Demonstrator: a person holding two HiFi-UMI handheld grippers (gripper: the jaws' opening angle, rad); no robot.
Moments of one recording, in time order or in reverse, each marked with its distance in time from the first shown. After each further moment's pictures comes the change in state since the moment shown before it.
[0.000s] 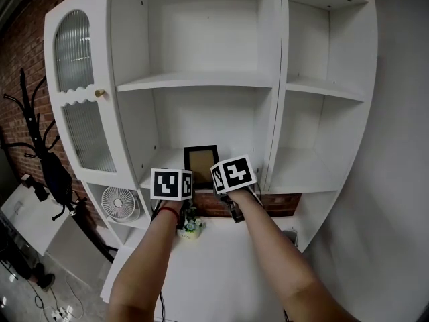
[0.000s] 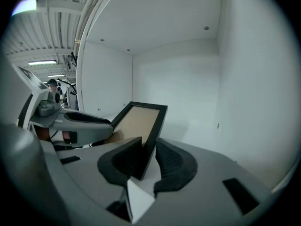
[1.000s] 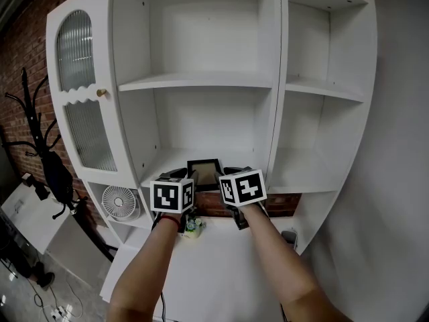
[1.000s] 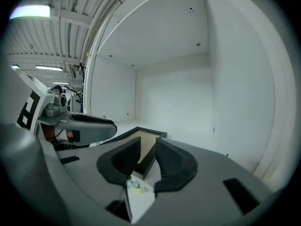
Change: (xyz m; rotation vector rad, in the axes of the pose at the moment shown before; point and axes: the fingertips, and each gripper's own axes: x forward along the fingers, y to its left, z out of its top) left arm -0.015 -0.016 0.007 0.071 -0.142 -0.030; right arm -0.025 0.000 -0.002 -0.003 -0.164 0.023
